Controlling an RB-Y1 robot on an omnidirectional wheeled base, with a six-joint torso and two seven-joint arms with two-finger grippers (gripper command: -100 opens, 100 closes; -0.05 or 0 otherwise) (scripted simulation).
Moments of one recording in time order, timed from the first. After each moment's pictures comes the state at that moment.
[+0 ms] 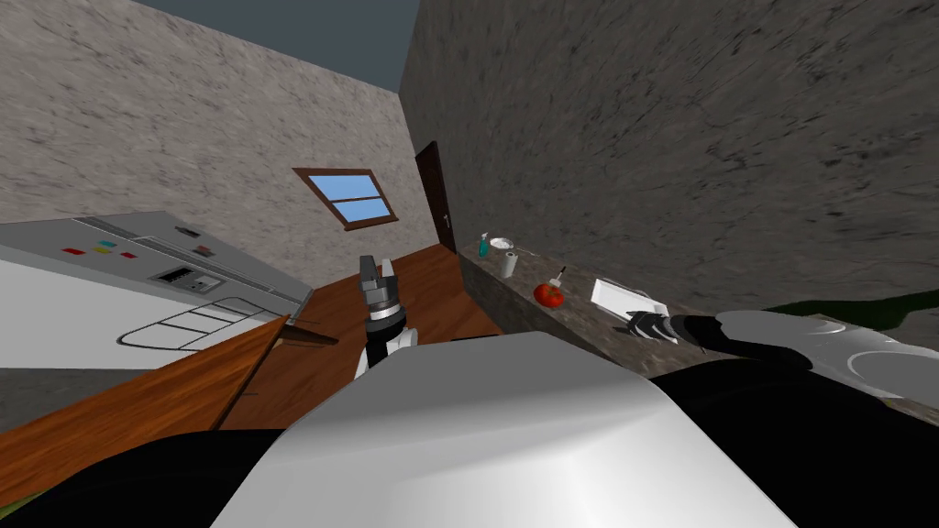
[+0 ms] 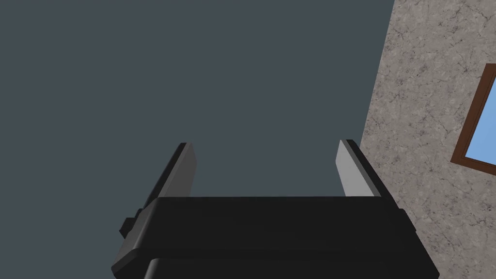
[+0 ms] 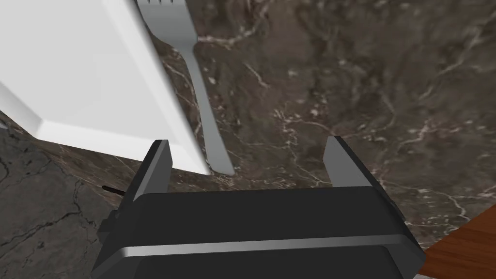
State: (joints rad) left arm 0.51 -0.02 -0.02 -2.32 -0.11 -0.61 -0.14; right arm 0.54 -1.52 0.32 -1.03 0.57 -0.56 0.23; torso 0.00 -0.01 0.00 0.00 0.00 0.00
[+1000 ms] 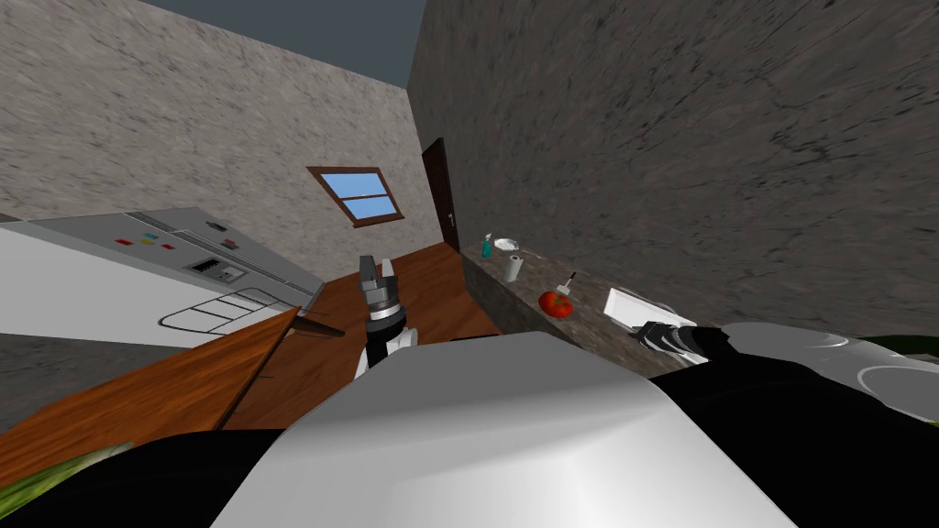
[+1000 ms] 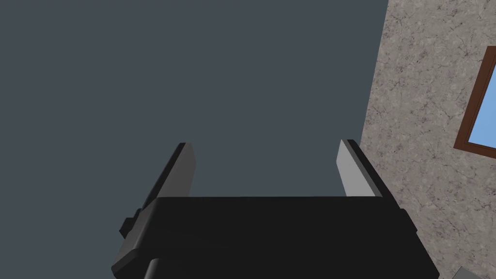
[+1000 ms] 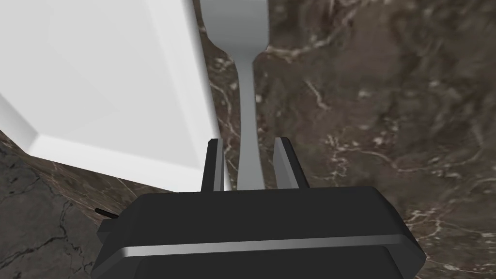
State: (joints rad) left arm 0.51 -0.02 -0.02 -2.32 -0.11 -0.61 -0.14; right arm 0.55 -1.50 0.37 -0.99 0.60 -0.51 0.24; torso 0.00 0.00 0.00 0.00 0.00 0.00
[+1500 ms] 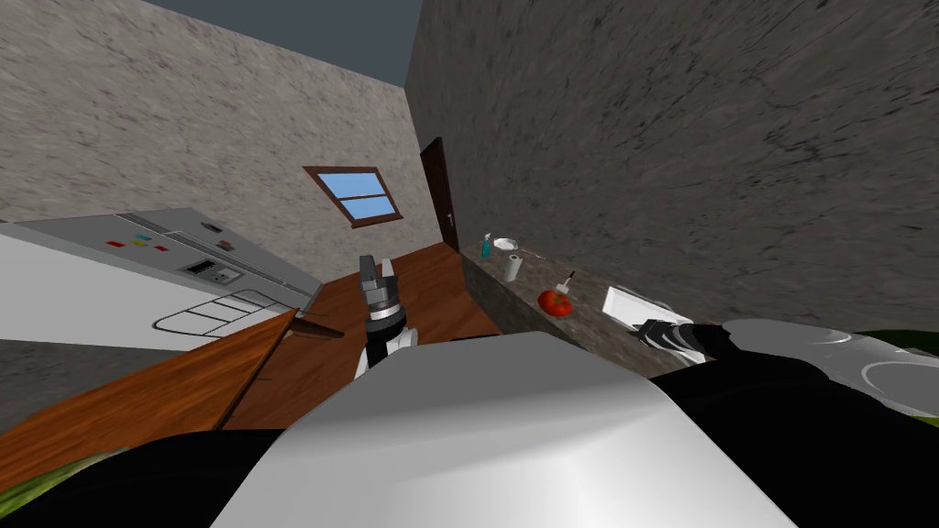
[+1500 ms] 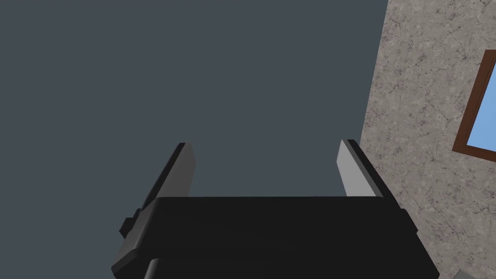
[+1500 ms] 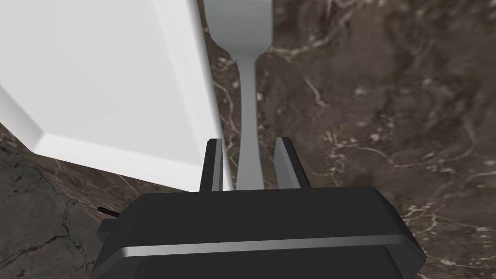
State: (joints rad) left arm 0.51 -0.02 -0.02 -2.32 -0.11 -0.61 -0.14; right arm 0.56 -1.52 0.37 -1.01 0.60 -0.51 0.23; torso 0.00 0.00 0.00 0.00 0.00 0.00
